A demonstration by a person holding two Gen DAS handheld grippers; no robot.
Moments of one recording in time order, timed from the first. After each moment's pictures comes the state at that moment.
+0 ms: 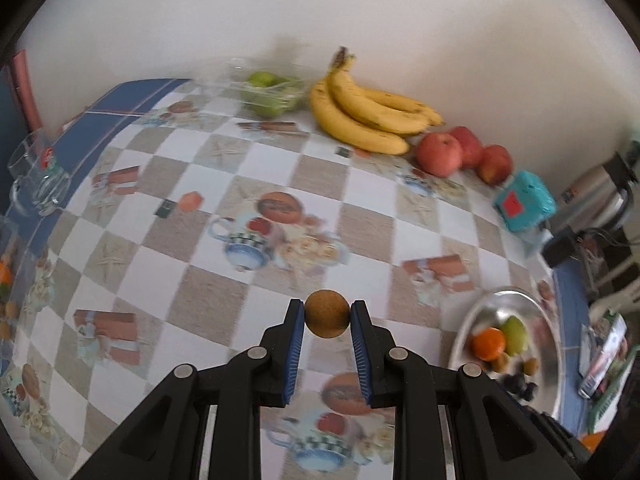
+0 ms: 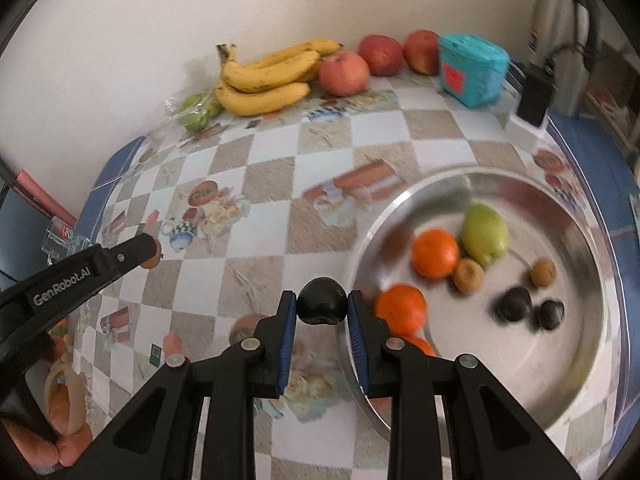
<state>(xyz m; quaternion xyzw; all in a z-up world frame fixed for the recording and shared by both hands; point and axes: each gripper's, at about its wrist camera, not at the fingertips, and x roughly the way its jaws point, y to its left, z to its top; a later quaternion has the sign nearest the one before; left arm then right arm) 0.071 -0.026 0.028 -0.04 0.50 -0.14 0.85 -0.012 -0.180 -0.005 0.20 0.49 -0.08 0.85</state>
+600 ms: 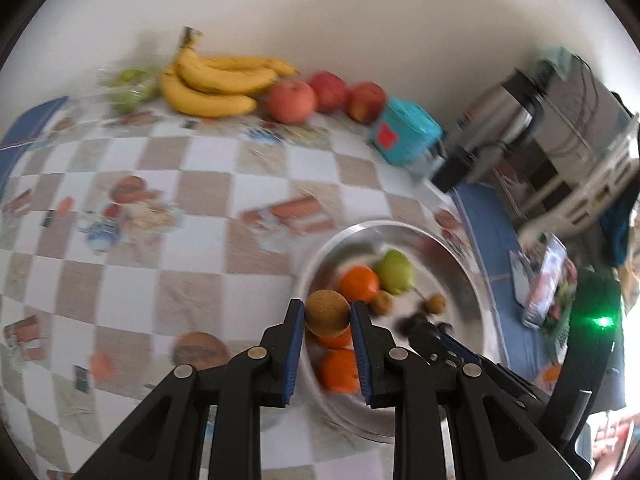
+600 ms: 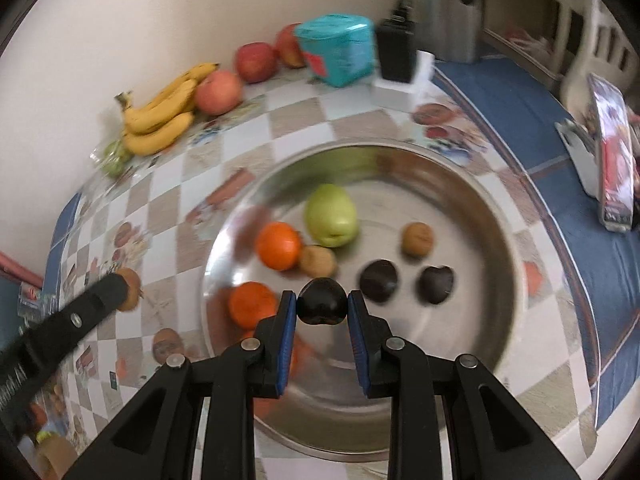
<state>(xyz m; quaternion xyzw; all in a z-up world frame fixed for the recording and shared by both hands) 0.019 -0.122 0.033 -0.01 0.53 -0.30 0.80 -0.059 -0.267 -0.016 0.27 0.49 -0.19 0.81</state>
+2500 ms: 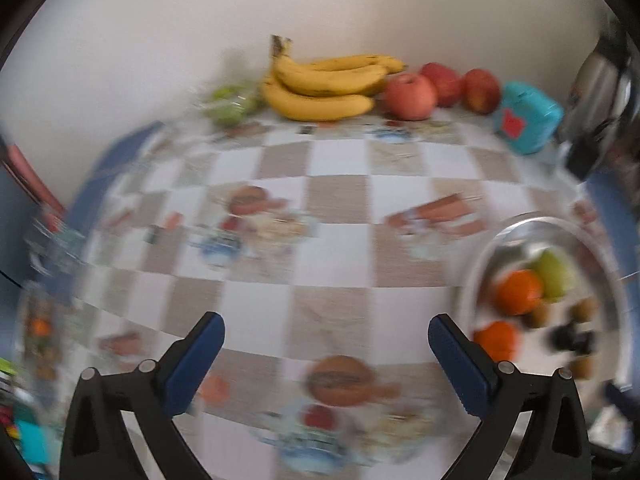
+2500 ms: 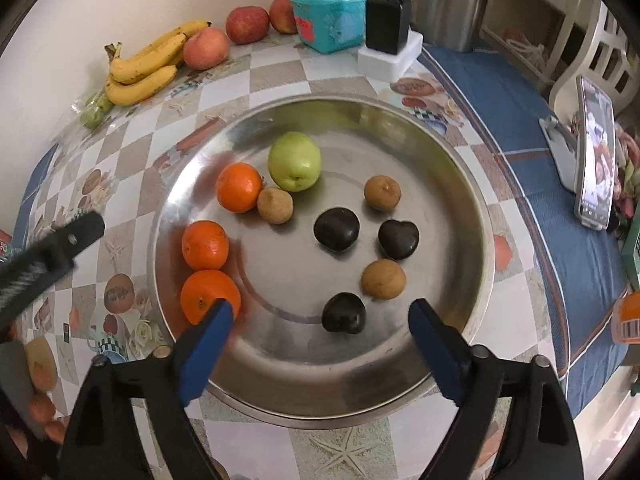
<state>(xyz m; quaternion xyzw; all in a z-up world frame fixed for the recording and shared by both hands) 0.047 -0.096 -0.003 0.14 0.48 -0.09 0.86 -0.072 -0.252 -0.033 0.19 0.54 -0.20 0.80</state>
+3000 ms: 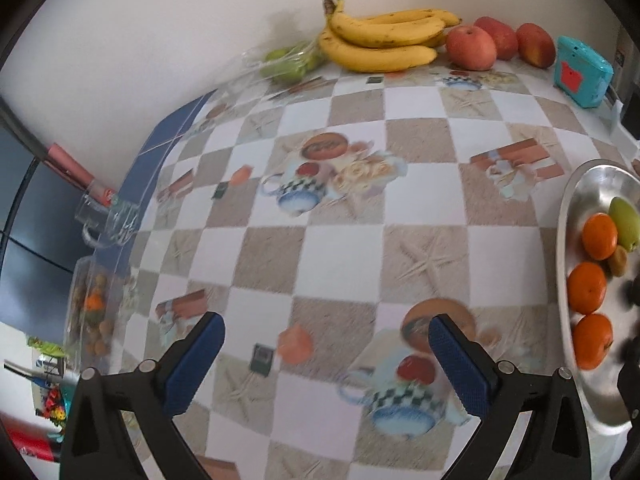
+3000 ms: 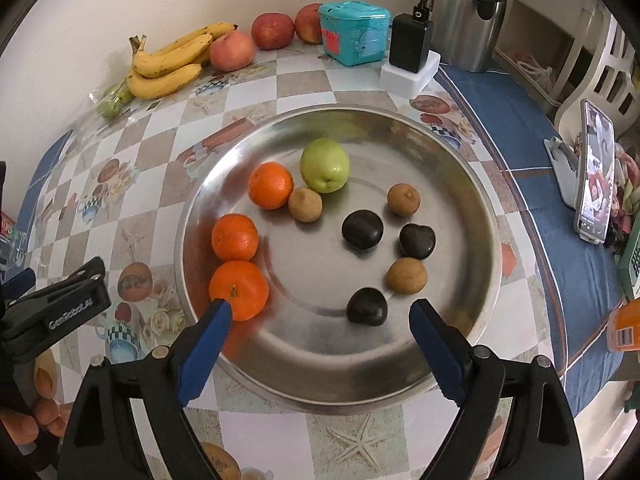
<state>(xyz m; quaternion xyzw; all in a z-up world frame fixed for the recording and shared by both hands) 0.038 -0.054 -0.016 0.19 0.52 -0.01 0.83 -0.073 -0.229 -0.023 0.17 0.53 -0.19 0.81</state>
